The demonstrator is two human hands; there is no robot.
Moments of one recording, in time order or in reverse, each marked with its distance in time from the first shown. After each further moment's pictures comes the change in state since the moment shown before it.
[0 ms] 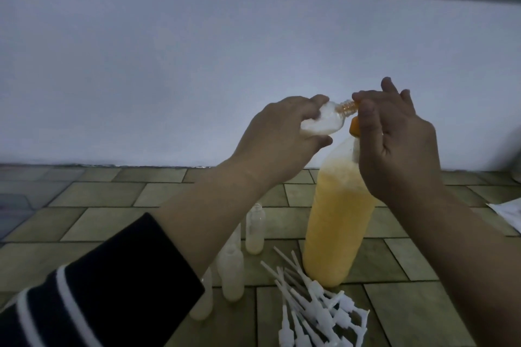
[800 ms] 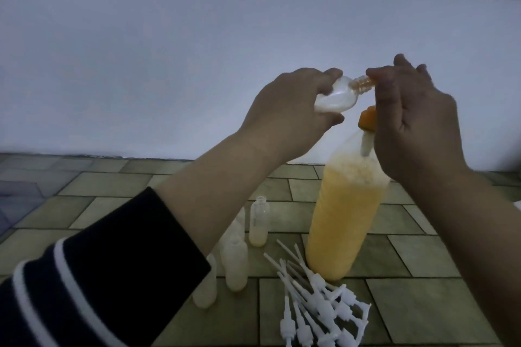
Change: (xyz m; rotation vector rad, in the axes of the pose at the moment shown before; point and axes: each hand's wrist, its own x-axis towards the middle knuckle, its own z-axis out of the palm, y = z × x) left_hand 0.007 0.012 -0.013 0.071 0.064 0.042; right_hand 0.014 -0.007 -0.014 0.019 0.018 -0.032
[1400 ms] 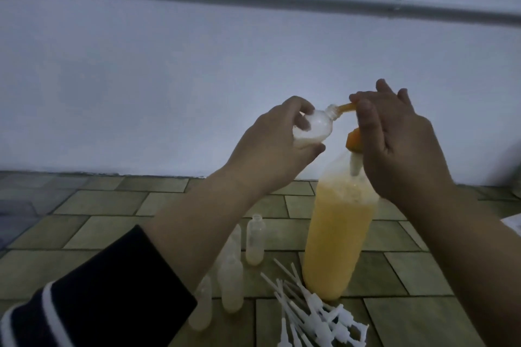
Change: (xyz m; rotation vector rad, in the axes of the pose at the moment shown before) left_hand -0.010 -0.014 0.003 -0.275 -0.017 -0.143; right_hand 0.004 -0.005 -0.004 -0.102 -0.135 -0.015
